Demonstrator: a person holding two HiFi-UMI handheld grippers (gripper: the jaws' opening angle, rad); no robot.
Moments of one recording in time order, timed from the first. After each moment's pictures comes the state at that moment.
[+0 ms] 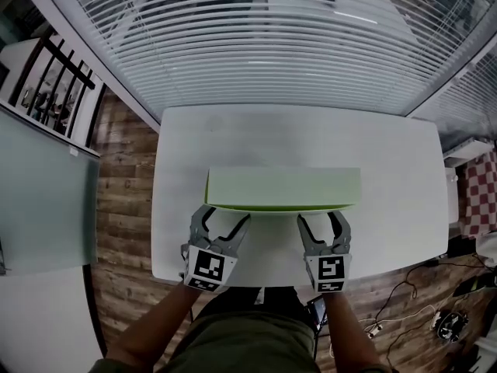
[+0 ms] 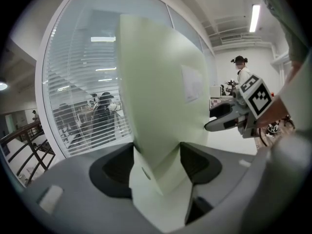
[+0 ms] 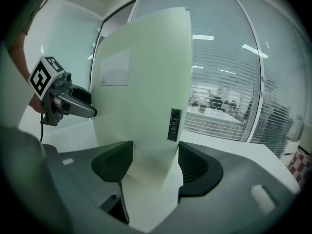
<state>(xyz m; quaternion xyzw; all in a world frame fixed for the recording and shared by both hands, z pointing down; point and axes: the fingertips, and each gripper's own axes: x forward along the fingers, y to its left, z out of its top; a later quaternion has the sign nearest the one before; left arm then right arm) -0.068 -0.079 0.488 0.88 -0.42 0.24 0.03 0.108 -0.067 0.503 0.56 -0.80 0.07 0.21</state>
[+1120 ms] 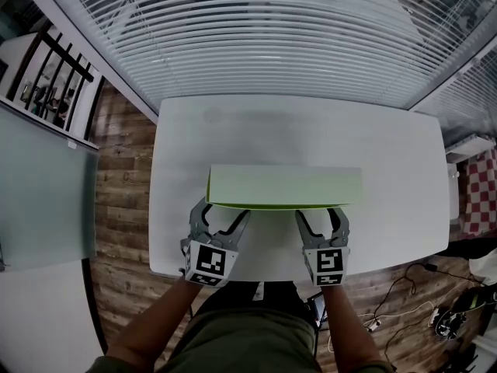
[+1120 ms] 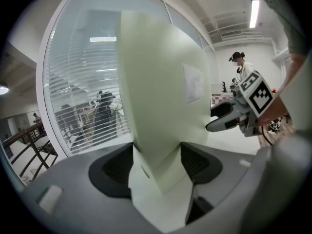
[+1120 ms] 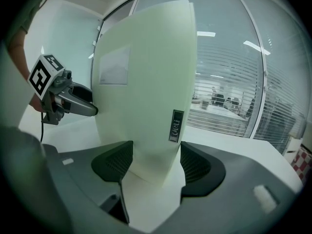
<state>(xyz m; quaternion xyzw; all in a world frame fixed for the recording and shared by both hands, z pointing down) -0.071 -0.074 0.505 0.87 -0.43 0.25 0.03 0.106 -0.064 0.522 0.55 -0.81 0.08 0.21</state>
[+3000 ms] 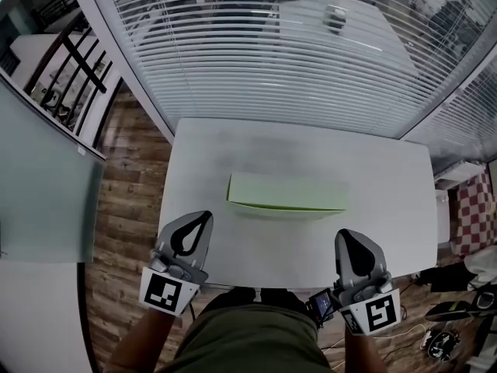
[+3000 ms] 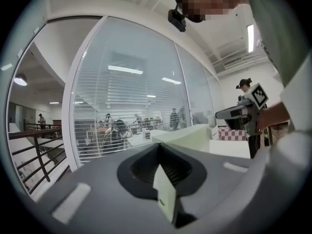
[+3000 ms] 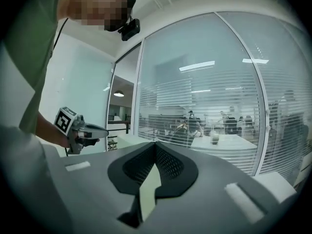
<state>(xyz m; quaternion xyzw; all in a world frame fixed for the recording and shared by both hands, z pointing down) -0.126 -0.040 0.313 0.88 -0.48 0.06 0.00 0.101 -0.013 0.279 0.49 -0.87 0.00 0.05</state>
